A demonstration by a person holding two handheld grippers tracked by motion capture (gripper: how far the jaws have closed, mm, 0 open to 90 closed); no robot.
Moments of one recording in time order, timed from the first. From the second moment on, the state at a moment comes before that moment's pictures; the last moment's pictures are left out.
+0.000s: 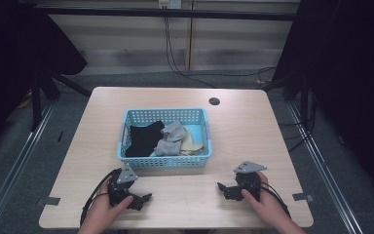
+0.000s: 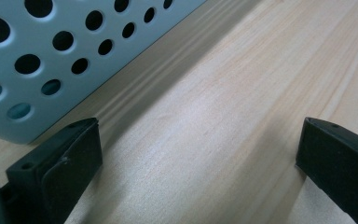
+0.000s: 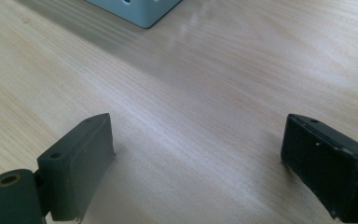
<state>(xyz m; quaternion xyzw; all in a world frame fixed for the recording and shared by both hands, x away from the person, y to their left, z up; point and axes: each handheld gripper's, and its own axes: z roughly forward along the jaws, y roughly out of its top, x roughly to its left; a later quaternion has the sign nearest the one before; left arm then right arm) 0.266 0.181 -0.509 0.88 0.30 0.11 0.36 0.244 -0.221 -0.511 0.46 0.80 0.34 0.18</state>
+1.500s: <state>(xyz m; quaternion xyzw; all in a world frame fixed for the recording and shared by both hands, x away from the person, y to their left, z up) 0.278 0.161 -0.442 0.93 0.31 -0.01 0.18 0.244 -0.221 -0.511 0.46 0.80 0.34 0.18</state>
